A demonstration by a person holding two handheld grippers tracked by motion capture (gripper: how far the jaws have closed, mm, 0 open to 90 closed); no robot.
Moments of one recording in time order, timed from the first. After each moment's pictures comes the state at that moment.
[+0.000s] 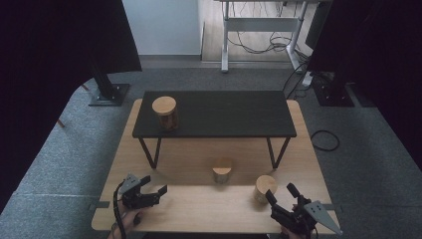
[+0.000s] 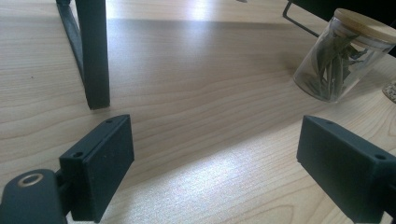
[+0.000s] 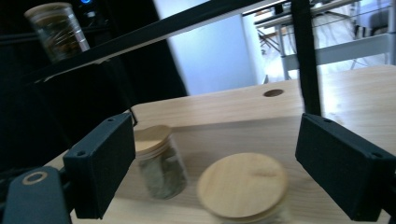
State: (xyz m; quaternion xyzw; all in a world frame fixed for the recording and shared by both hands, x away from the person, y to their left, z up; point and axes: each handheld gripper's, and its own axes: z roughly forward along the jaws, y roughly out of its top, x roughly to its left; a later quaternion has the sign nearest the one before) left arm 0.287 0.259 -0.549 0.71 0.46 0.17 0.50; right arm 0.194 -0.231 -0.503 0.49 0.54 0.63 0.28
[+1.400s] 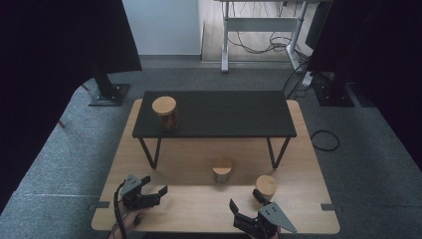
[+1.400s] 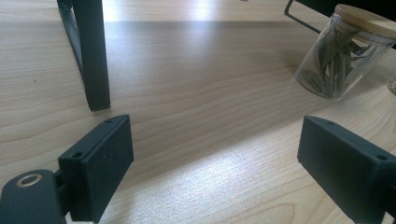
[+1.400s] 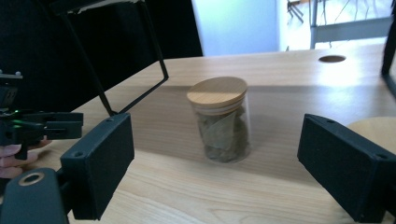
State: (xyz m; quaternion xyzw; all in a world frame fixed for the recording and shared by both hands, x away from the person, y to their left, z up) left arm 0.284 0.256 -0.549 0.72 0.45 0.18 0.50; right arm 0.193 -0.142 -0.512 0.47 0.61 0.58 0.26
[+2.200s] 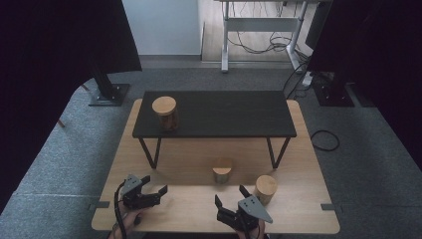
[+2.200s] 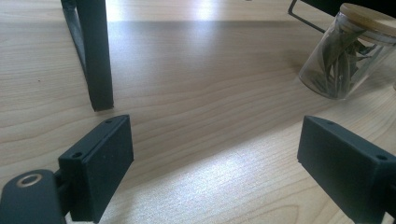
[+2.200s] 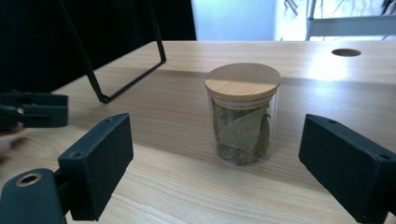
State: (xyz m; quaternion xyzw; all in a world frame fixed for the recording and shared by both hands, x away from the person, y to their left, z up) left arm 0.284 0.256 -0.549 0.72 0.46 0.19 0.49; right arm 0.213 -0.097 -0.521 0.47 0.64 0.54 0.29
